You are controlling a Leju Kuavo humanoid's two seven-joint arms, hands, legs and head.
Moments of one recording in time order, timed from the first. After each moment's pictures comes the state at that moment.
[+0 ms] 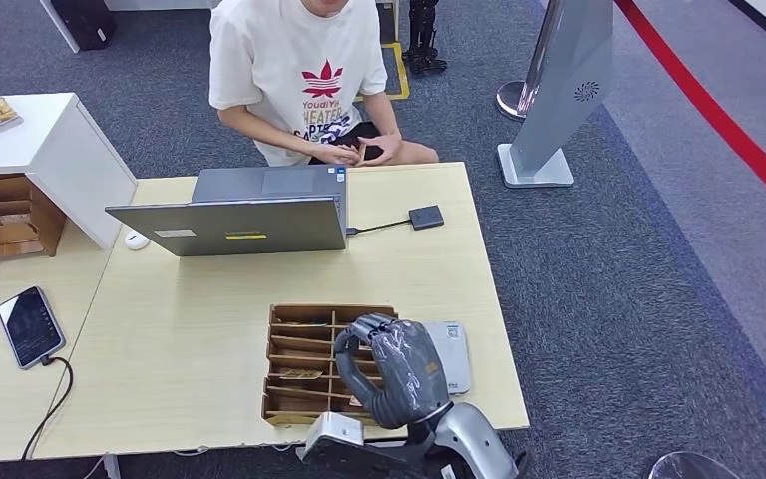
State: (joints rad) left arm -0.05 -0.23 1.15 -0.26 -1.44 0.19 0.11; right arm -0.05 0.04 0.71 -1.60 0.96 -0.28 -0.08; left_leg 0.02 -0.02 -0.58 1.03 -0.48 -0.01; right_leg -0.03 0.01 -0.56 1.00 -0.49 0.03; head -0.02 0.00
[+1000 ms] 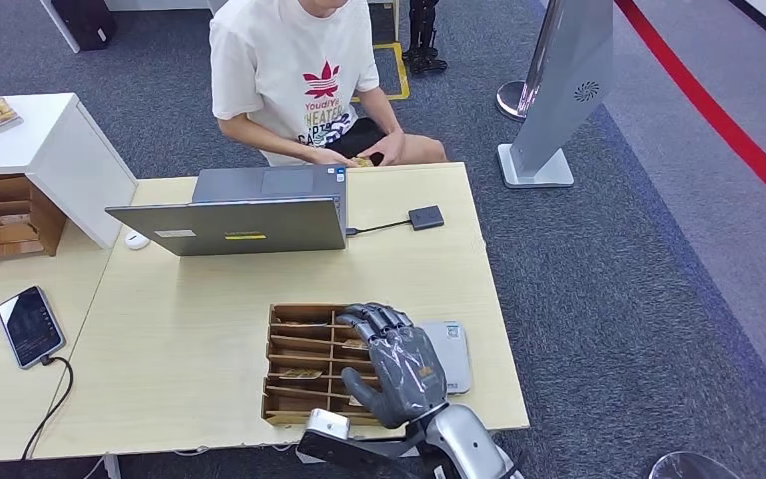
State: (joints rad) left arm -0.05 -0.23 1.15 -0.26 -1.46 0.19 0.11; right arm -0.08 0.03 0.72 -1.48 1.11 -0.29 0.01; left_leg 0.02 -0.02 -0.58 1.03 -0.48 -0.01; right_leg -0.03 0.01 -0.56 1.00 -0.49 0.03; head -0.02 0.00
